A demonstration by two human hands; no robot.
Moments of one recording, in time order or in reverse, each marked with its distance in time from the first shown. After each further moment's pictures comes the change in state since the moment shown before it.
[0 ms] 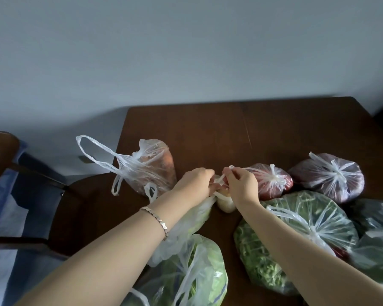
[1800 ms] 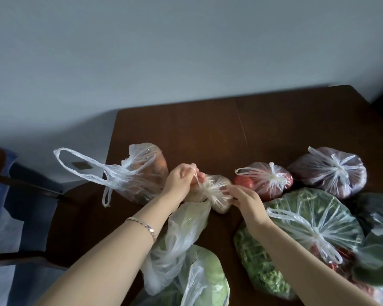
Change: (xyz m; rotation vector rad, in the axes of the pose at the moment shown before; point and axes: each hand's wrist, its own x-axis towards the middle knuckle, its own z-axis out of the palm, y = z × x) left_hand 0.022 -0.027 0.017 -0.919 0.273 -0.410; right_hand -0.007 0.033 -0.013 0.425 -0.209 0.181
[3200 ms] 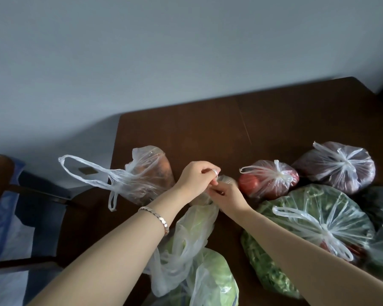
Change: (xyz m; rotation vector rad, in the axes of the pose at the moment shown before) left_hand -0.002 0.030 0.008 0.352 -0.241 0.153; right_hand 0.031 0.018 0.034 -0.427 -0.174 -0.254
